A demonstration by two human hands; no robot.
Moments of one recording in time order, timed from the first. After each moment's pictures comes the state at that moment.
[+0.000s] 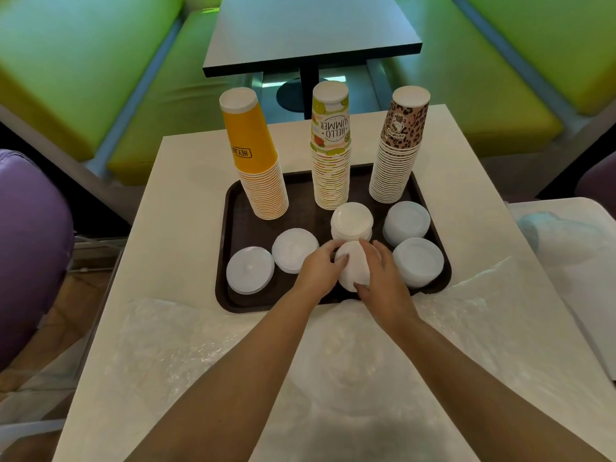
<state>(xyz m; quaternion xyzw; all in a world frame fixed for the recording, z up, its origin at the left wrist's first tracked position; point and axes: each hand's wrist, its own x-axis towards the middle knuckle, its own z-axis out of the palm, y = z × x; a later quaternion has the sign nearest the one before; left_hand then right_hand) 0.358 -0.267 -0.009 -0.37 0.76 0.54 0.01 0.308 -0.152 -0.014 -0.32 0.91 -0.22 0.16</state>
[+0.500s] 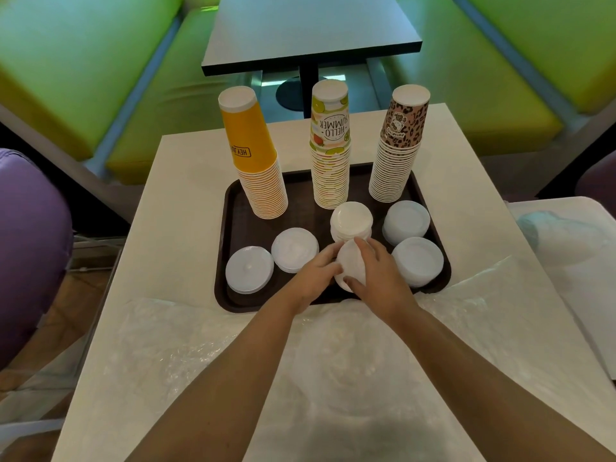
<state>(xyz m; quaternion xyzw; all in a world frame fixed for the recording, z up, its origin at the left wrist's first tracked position) 0.375 -0.274 -0.010 -0.28 0.67 0.68 0.07 0.300 -0.160 -0.005 -0.35 0.91 -0.15 0.19</state>
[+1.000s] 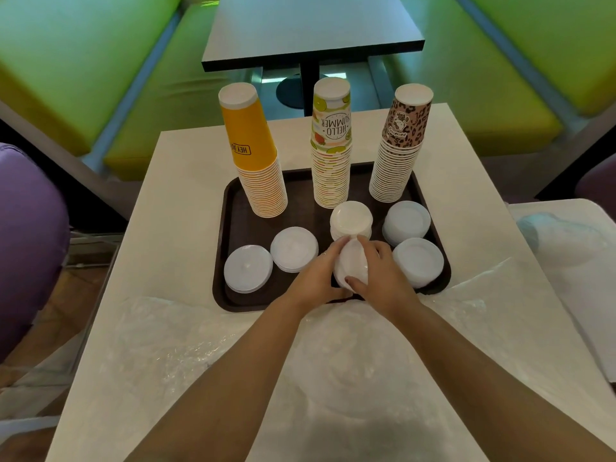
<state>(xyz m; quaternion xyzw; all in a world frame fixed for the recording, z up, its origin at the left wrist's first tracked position) 0.378 -0.274 -0.028 -0.19 0.87 0.46 0.02 0.295 -0.160 -0.002 -0.33 0.90 -0.19 0.21</state>
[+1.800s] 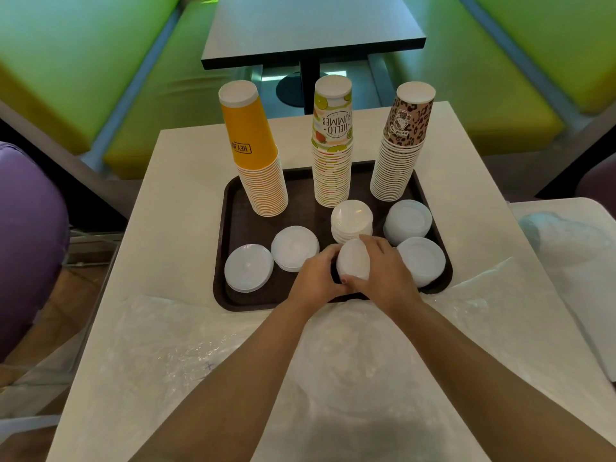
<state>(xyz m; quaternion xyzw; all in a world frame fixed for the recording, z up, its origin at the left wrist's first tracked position) 0.376 -0.266 -0.031 -0.26 0.85 0.45 -0.04 0.289 -0.163 -0.003 -0.35 0.91 -0.14 0.17</state>
